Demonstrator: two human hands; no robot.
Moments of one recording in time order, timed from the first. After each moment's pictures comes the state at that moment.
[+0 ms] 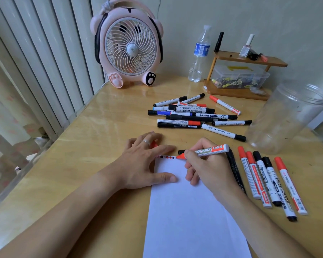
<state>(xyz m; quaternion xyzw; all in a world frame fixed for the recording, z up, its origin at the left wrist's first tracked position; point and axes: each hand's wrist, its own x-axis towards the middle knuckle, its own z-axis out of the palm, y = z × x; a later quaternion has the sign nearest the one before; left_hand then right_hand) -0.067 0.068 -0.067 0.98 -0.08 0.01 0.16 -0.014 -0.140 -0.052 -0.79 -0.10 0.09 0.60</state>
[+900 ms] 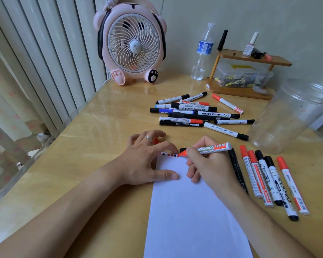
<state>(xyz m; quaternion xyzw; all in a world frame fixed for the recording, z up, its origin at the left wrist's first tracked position) -0.068 0.069 -0.064 0.97 -0.10 0.03 0.21 -0.014 -0.138 -0.053 -0.79 -0.10 0.08 0.60</state>
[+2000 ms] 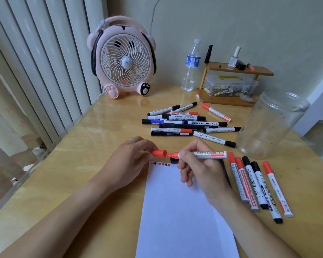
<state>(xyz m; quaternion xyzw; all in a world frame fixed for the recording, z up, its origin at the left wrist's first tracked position) -0.061 0.078 -0.063 0.93 -0.08 0.19 0.31 -0.015 -0.150 -0.042 -0.69 -0.19 0.11 0.70</state>
